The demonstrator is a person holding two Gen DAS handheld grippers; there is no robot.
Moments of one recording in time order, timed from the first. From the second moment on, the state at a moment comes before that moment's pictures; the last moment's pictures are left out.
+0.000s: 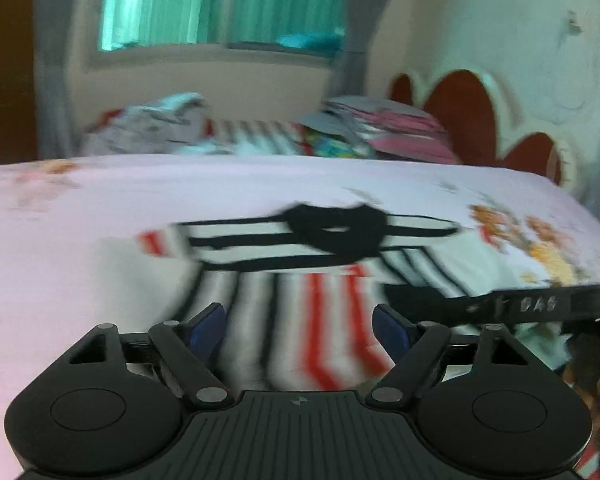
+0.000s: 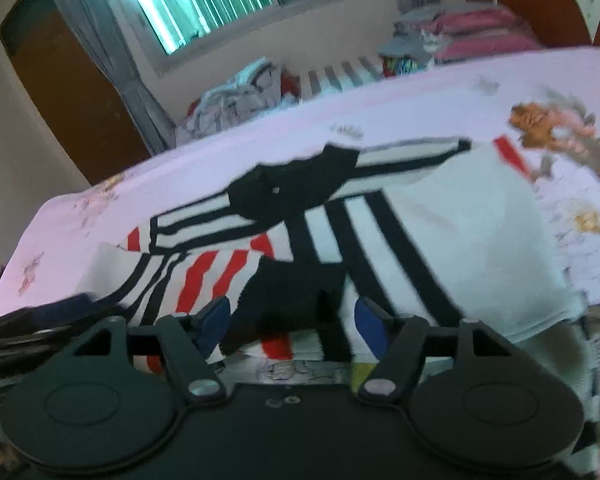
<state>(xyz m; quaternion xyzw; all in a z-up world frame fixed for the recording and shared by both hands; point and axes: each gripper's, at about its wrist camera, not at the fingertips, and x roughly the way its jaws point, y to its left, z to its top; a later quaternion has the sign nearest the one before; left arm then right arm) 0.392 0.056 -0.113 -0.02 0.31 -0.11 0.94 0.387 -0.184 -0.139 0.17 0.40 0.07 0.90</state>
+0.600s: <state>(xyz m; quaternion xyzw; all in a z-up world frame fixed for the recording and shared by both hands) 0.399 0.099 -0.164 0.02 0.32 0.00 0.95 0.393 -0.166 -0.103 0.06 0.32 0.05 0.94</state>
